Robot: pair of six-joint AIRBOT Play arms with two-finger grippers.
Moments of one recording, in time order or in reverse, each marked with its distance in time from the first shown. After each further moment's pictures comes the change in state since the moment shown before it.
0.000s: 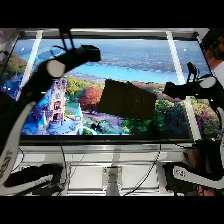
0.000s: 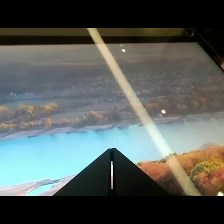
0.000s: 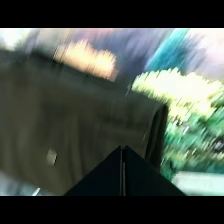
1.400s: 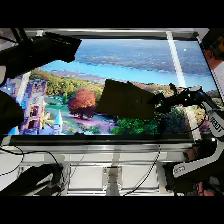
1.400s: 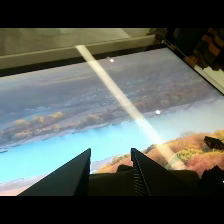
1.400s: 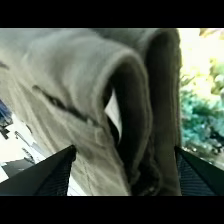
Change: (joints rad) left arm 0.070 0.289 0.000 -0.029 -0.275 0.057; right arm 0.002 -0.393 0.051 0.180 0.241 0.005
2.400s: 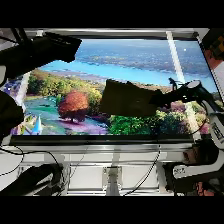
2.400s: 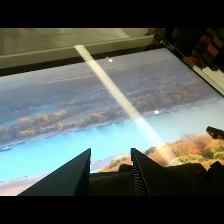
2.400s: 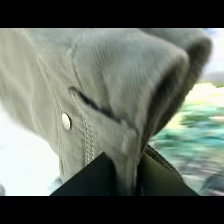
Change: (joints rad) left arm 0.000 0.000 0.000 -0.004 0.000 0.000; right arm 0.045 0.177 0.005 -0.144 -0.085 0.147
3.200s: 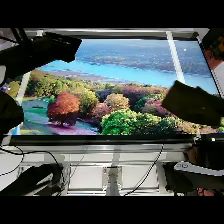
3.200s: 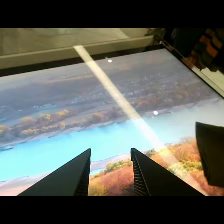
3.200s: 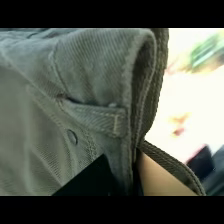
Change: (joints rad) left arm 0.000 0.000 0.000 -0.004 0.001 0.000; right arm -0.695 0.132 0.157 -0.483 -0.030 0.217
